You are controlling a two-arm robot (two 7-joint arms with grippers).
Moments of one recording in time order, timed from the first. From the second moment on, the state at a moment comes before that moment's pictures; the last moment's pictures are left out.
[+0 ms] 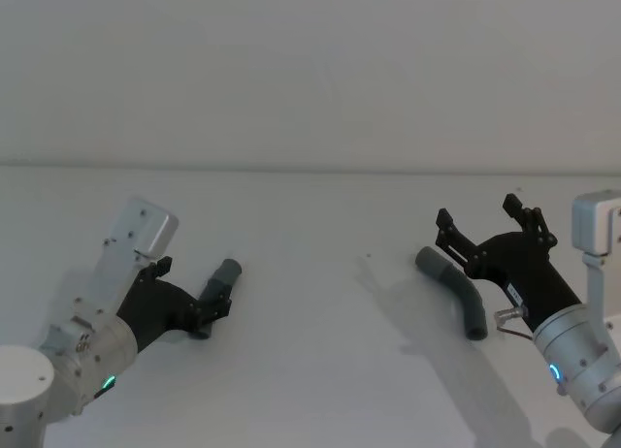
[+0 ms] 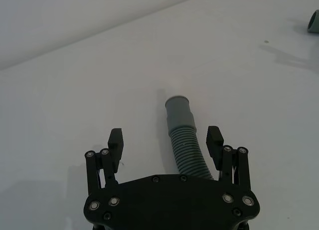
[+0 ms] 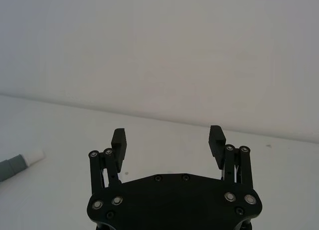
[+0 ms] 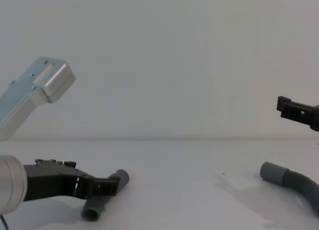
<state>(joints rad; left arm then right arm) -0.12 0.42 0.39 -1.75 -0.30 0.44 -0.08 -0.01 0.34 -0.23 -1.77 0.29 0.03 0.07</state>
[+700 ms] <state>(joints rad) -0.19 0.37 0.40 -1.64 -0.32 0.41 -0.16 -0.01 0.34 -0.23 -1.77 0.29 0.03 0.07</state>
